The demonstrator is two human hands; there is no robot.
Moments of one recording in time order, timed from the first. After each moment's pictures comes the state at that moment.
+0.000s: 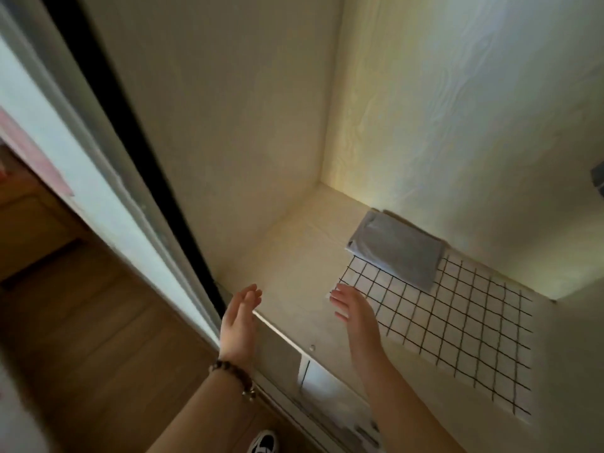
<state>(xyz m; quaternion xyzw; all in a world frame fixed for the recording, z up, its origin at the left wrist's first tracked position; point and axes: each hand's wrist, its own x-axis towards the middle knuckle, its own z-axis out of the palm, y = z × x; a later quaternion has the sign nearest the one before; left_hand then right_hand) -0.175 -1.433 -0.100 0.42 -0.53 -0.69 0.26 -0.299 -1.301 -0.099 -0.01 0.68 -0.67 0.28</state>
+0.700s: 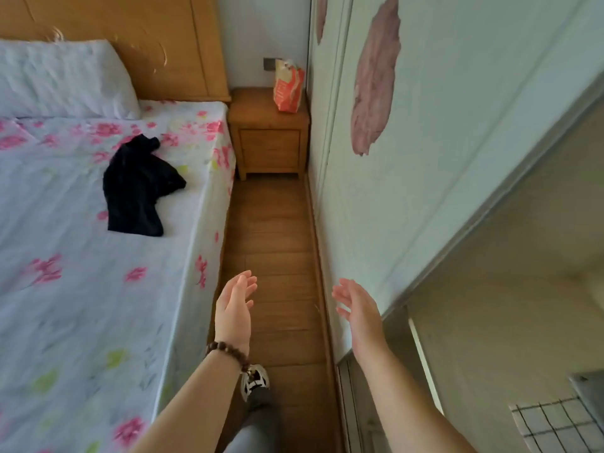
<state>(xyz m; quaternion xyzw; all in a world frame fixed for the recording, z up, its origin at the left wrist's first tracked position) 0.077 -1.510 -0.101 0.64 -0.30 -0.49 0.51 -0.110 -1.501 -0.109 -0.29 0.64 -0.48 0.53</state>
